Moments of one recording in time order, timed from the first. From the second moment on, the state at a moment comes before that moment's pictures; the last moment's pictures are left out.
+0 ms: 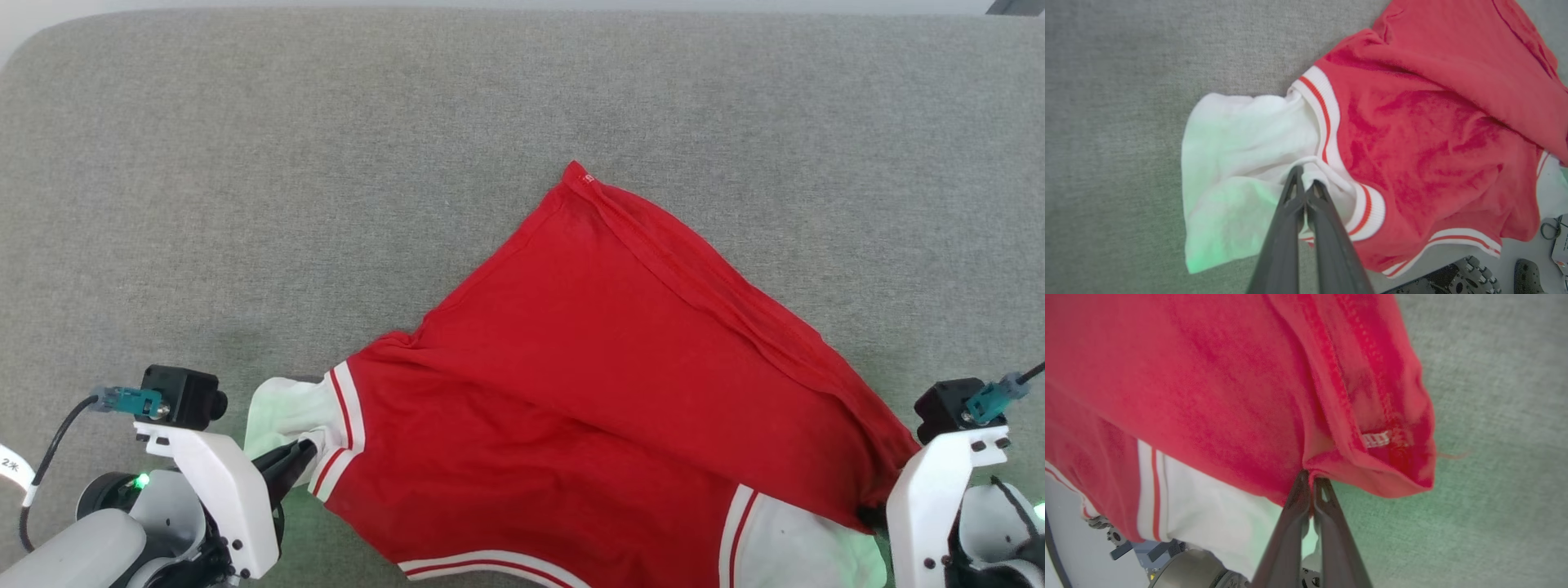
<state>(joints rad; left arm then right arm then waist) -0.39 0.89 -0.88 0.02 -1.29 0.13 0.17 0.01 -0.23 -0.10 -0.24 0.43 0.13 1.23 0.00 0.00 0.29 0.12</state>
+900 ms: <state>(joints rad) -0.41 0.85 -0.91 0.01 -1.27 0.11 0.19 -0.28 -0.29 0.04 -0.39 0.42 0.13 1.09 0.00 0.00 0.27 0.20</state>
